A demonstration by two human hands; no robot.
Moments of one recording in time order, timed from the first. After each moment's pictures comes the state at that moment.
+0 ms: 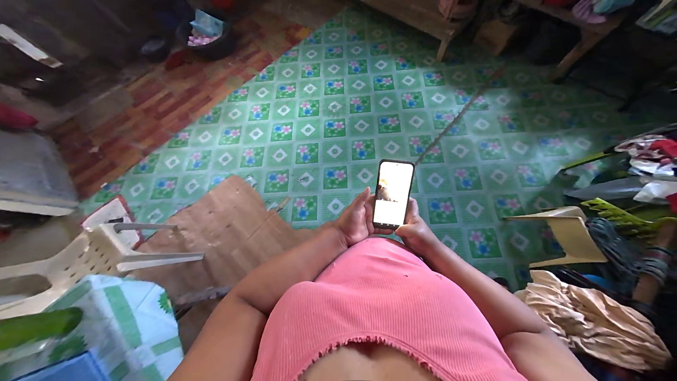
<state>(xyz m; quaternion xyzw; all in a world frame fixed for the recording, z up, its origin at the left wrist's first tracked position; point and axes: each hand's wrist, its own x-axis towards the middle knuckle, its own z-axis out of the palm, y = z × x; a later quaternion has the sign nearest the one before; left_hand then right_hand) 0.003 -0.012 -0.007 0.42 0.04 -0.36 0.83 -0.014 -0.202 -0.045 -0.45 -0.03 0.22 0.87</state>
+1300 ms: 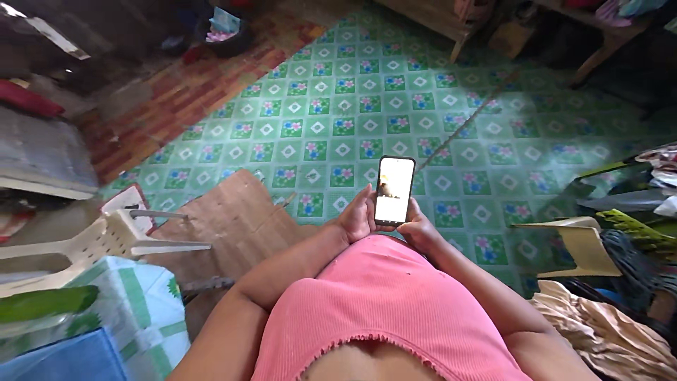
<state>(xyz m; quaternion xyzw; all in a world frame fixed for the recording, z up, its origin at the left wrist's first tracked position) -0.002 -0.006 -0.006 0.41 0.04 -0.33 0.85 -0.007 -0.203 -0.052 -0.42 -0.07 0.27 0.87</state>
